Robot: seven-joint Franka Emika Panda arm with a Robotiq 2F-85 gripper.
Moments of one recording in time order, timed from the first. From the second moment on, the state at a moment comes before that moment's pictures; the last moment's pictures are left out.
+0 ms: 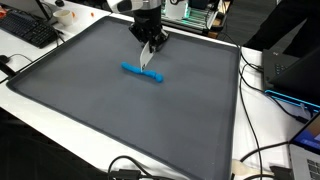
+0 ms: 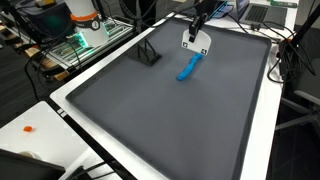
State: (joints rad) arm 0.15 0.36 0.07 -1.90 -0.09 2.08 0.17
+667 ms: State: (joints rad) arm 0.14 0.38 0.06 -1.92 -0.09 2.19 0.17
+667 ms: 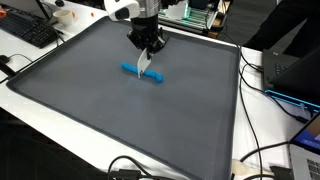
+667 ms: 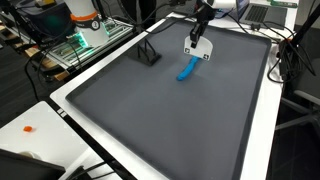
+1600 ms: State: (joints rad) arm 0.14 0.44 0.05 -1.92 -0.10 2.26 0.17
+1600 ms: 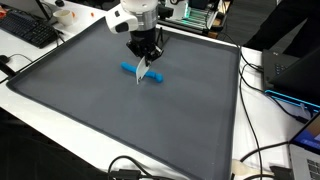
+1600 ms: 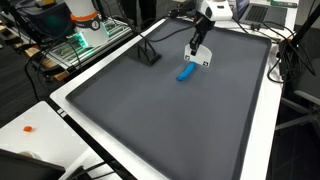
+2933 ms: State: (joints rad) arm 0.14 0.46 0.04 -1.93 -0.09 2.28 0.17
